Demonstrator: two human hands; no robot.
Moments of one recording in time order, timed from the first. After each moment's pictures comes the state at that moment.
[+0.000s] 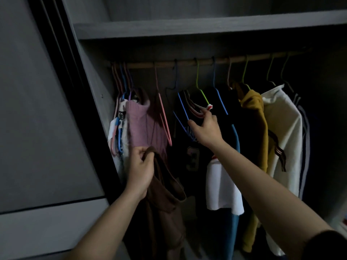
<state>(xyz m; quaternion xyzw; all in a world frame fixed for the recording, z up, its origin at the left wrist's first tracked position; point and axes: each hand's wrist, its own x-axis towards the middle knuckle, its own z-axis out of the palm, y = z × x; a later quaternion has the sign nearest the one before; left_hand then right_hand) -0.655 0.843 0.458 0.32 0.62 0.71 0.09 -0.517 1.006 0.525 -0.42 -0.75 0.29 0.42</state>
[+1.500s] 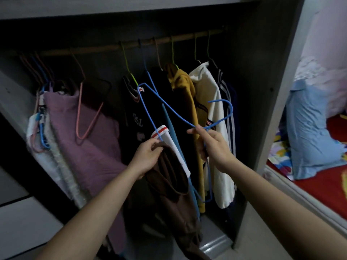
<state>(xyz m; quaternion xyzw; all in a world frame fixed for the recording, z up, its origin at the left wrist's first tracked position) -0.509 0.918 0.430 0.55 0.65 0.46 0.25 -0.282 0.957 0.456 -0.30 -0.62 0.54 0.49</state>
